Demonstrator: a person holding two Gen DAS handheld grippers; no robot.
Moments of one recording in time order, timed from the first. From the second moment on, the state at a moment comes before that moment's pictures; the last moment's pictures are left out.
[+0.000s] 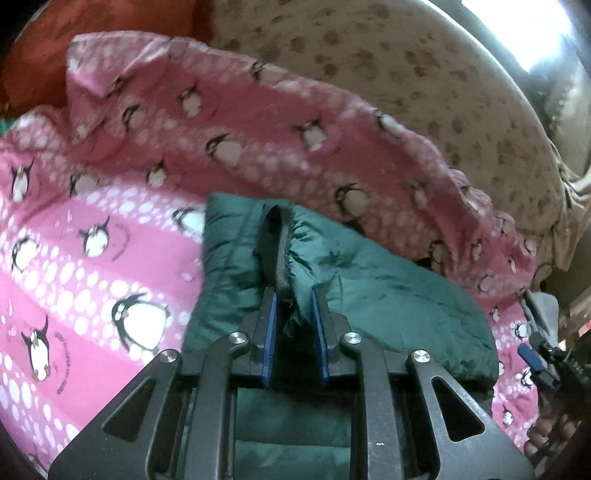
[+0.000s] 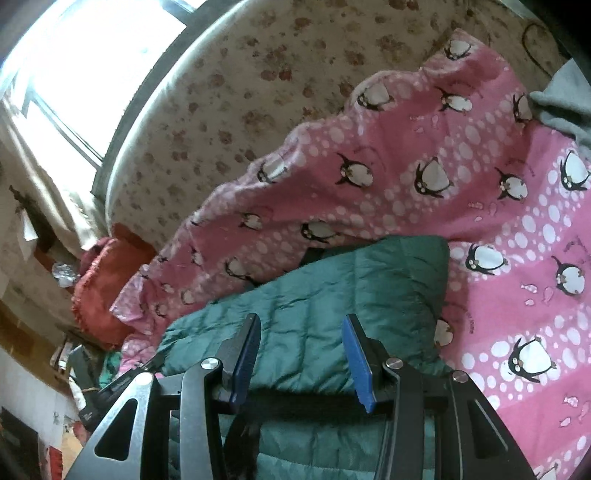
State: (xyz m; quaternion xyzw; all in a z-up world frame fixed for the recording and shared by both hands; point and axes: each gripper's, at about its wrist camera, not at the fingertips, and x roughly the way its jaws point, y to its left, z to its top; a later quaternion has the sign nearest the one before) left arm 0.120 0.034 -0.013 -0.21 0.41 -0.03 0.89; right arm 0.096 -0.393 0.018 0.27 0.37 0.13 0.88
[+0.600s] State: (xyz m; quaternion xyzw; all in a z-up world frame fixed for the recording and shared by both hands) left arm 0.109 0.044 0.006 -0.19 0.39 0.01 0.90; right arm 0.117 -0.345 -0.016 0.15 0.44 0.11 0.88
